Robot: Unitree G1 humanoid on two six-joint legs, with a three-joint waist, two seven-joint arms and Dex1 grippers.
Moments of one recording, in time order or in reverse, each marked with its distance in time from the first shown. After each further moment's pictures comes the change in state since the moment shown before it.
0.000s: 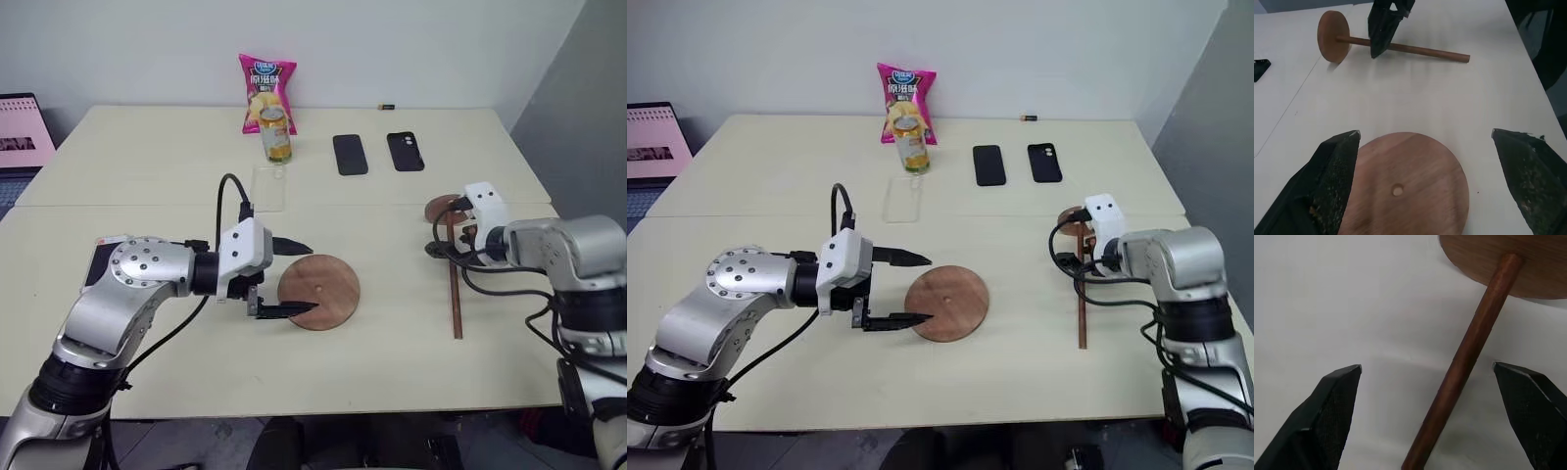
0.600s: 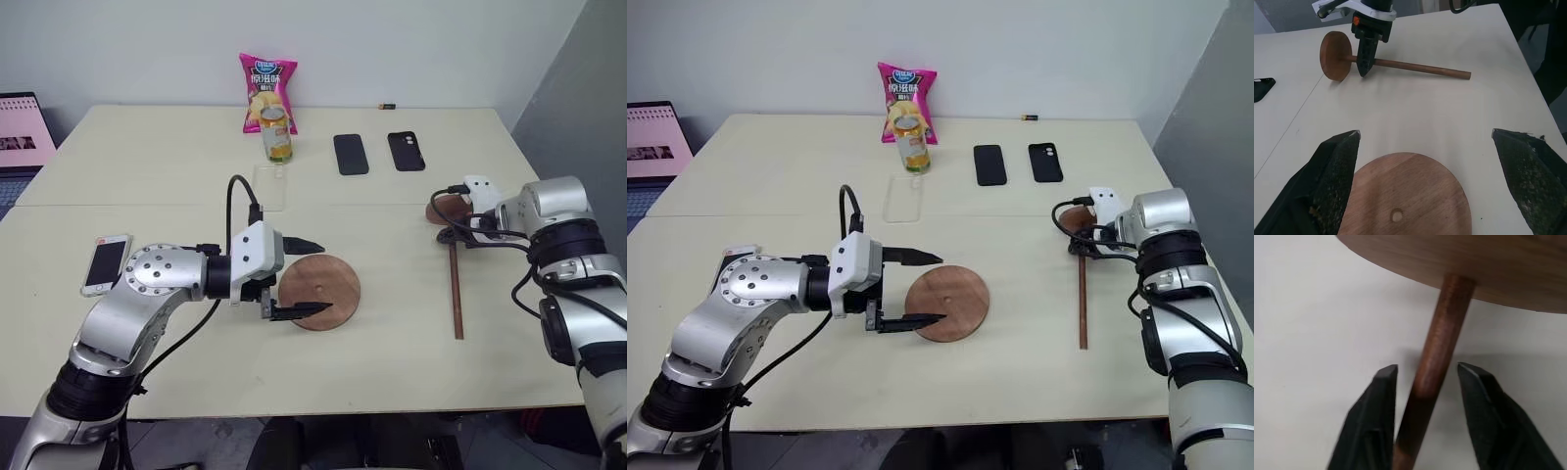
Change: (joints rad) left arm 0.013 -0.061 -0.010 -0.041 0.014 -0.006 0.043; right arm -0.294 0.056 0.087 0.641 -0.132 -0.195 0.154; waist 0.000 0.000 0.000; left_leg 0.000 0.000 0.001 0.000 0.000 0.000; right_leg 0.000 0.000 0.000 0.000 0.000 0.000
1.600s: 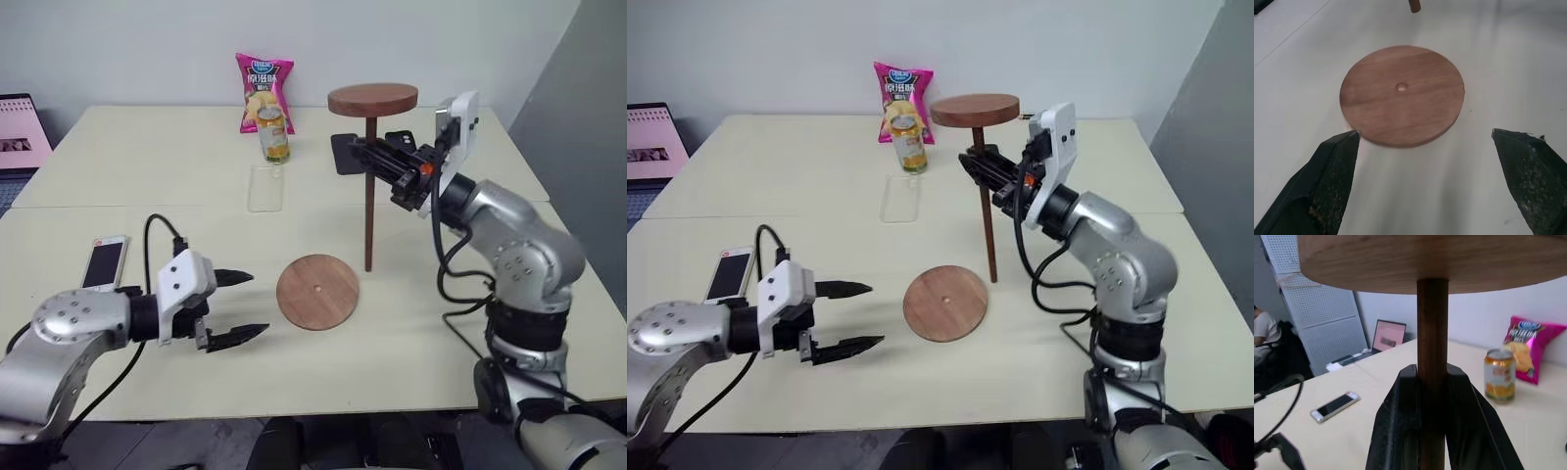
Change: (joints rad) left arm 0.477 0.168 0.380 -0.113 -0.056 0.083 0.023; right arm 0.425 0.399 -0.238 -1.118 0.265 -0.514 0.038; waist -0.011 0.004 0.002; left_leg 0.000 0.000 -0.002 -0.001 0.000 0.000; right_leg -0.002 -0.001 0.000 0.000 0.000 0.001
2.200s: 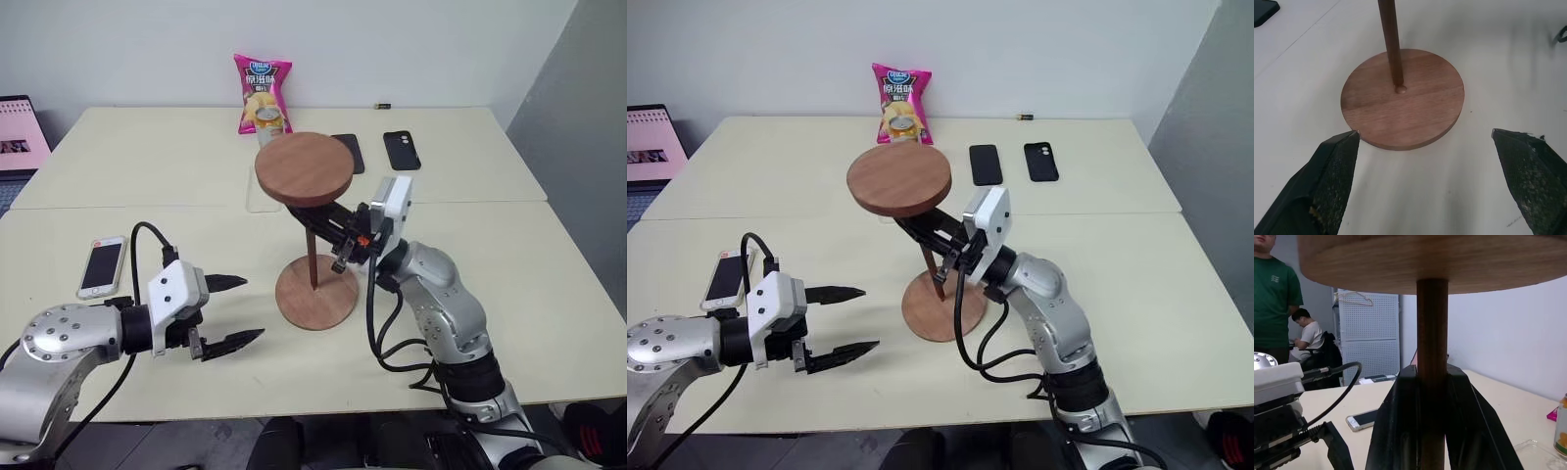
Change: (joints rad) left arm 0.023 -0.019 -0.017 0.015 0.018 -0.074 0.001; right arm 0.211 0.128 0.341 0.129 -0.147 -0.548 0.125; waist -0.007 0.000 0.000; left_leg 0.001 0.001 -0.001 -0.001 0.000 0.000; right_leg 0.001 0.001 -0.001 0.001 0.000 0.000
